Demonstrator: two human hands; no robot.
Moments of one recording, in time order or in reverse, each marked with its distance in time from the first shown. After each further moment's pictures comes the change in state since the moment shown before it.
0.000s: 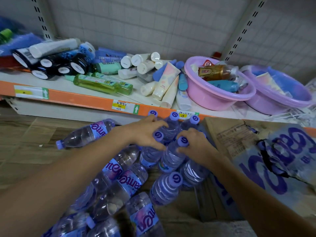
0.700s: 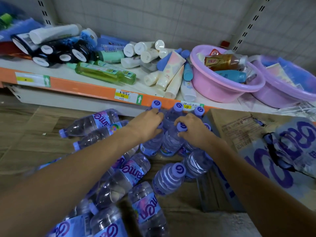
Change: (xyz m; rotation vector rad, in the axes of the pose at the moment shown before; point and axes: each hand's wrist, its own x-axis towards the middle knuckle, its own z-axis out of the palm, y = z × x) left_hand 0.002 0.003 0.018 0.293 0.257 -0.037; right_hand 0.031 0.004 0.011 -0.024 0.011 -0.059
